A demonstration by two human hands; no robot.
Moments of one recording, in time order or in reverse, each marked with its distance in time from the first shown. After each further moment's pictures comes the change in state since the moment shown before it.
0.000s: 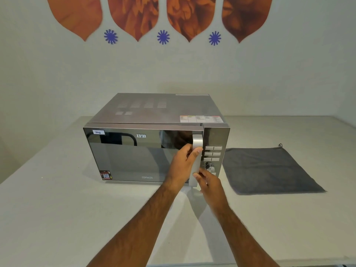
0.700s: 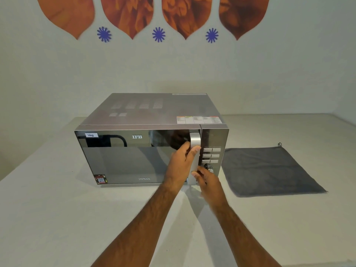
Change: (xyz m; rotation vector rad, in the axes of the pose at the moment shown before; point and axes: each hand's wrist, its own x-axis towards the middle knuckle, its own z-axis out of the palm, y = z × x) left_hand 0.018 -0.007 0.005 0.102 0.041 0.051; right_hand 0.020 -0.001 -0.003 -0.015 -0.013 0.068
